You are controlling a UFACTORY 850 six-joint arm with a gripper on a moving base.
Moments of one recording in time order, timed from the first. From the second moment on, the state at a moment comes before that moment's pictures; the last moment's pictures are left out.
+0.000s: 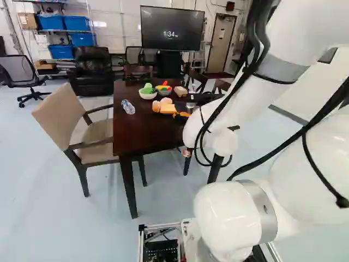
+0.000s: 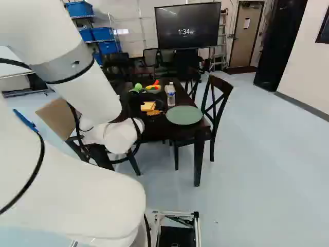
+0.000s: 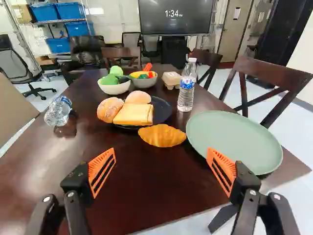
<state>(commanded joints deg) 0.4 14.0 -9.2 0.0 50.0 0.0</state>
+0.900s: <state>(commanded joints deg) 1.2 6.5 -22.6 -11.1 31.5 0.0</state>
